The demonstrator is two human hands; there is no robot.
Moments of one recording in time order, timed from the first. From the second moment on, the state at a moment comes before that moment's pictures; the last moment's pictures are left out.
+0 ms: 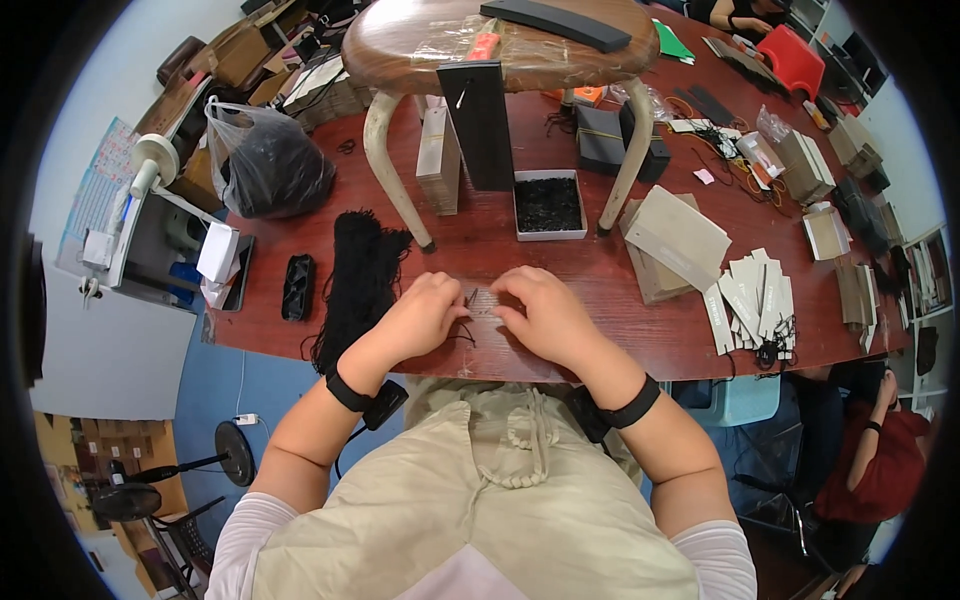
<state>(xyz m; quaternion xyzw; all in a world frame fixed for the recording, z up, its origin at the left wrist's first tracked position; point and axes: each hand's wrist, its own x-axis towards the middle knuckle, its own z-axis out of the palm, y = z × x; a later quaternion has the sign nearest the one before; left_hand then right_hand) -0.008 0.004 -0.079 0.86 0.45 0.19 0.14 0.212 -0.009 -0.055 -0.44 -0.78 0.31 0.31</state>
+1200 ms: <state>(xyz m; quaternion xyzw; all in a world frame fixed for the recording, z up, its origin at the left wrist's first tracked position) 0.021 -0.008 -0.051 0.61 0.35 0.39 0.60 0.220 -0.020 -0.044 -0.42 -0.46 0.67 0.40</state>
